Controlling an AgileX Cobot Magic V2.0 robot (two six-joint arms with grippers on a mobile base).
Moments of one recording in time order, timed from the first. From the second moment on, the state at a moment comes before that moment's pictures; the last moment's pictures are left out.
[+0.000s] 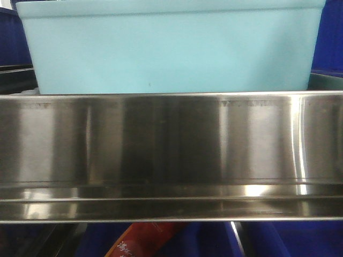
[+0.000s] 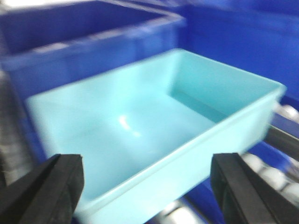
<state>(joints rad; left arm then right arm) -0.60 0.88 -0.95 0.01 0.49 0.01 0.08 0.63 -0.84 0.20 0.55 -0.12</state>
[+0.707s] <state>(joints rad) -0.40 1.54 -1.58 0.10 1.02 -0.20 0.11 1.41 -1.56 0.16 1.05 0.00</state>
